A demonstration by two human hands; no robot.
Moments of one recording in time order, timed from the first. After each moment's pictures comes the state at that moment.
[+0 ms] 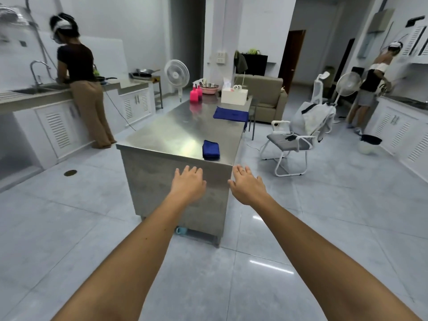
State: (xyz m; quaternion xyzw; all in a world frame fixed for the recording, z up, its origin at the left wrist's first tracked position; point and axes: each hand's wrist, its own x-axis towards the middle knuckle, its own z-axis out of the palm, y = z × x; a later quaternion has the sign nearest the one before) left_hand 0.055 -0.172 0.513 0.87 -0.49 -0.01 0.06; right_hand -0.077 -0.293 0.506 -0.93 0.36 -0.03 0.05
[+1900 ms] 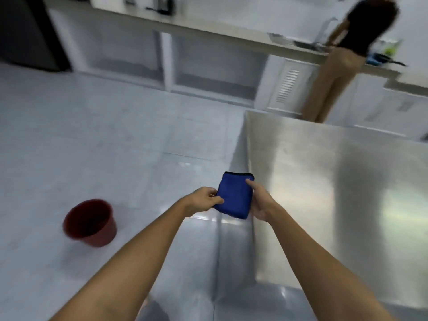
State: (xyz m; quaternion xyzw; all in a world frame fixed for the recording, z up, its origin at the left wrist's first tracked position) left_hand 0.245 -0.485 0.356 0.78 0.18 -0.16 0.58; right_hand 0.349 -0.645 0.355 -0.60 0.09 0.40 0.69
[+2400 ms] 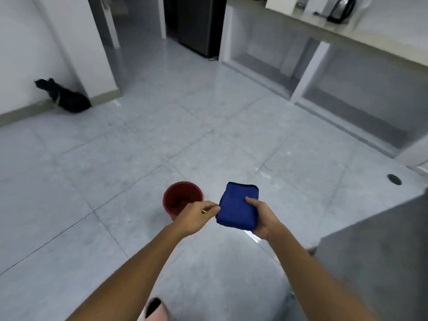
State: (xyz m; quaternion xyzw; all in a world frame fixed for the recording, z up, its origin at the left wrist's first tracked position) left_hand 0.057 -0.222 0.269 0.72 0.44 0.07 0.53; right_hand 0.252 -0.298 0.279 -0.61 0.00 0.62 0.49
